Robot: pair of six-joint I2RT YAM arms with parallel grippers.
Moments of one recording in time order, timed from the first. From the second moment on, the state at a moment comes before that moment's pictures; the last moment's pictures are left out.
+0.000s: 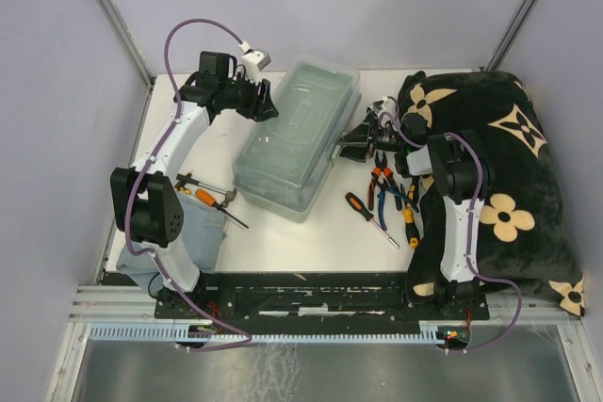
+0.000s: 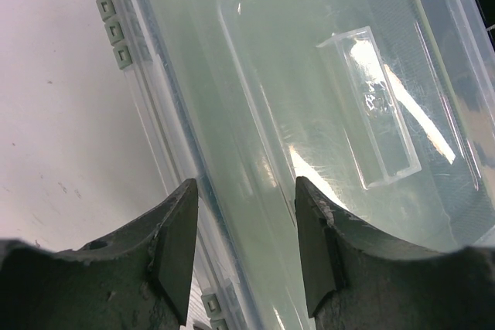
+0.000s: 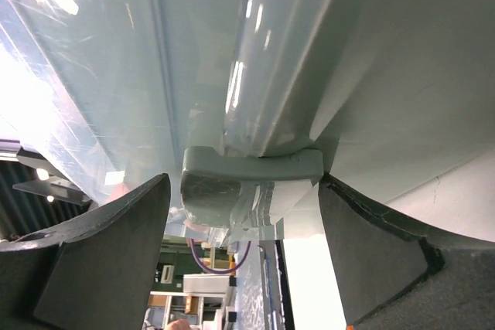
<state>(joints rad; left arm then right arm) -0.22 1.78 1.62 -0.55 0.57 0.20 0.17 2.21 1.07 1.13 -1.20 1.35</state>
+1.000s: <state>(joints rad) -0.22 1.79 1.63 -0.55 0.55 0.20 0.18 2.20 1.07 1.11 -1.18 1.37</state>
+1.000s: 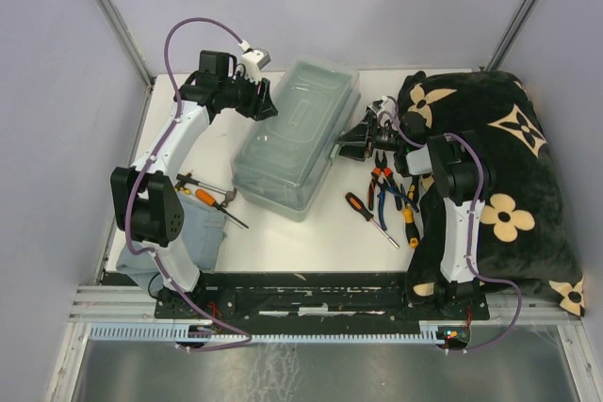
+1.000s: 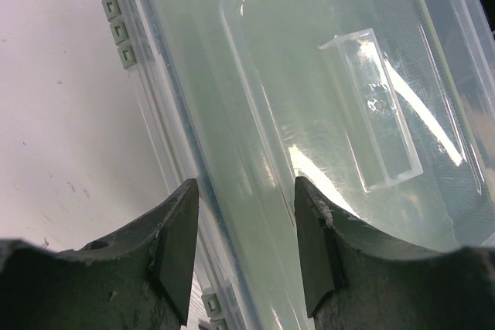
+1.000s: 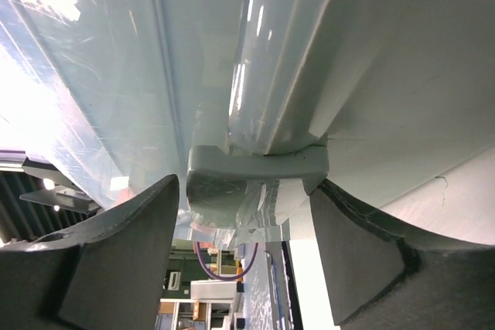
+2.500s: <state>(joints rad) -0.23 1.79 1.63 -0.55 0.54 0.21 0.20 1.92 1.02 0.43 -0.93 1.01</state>
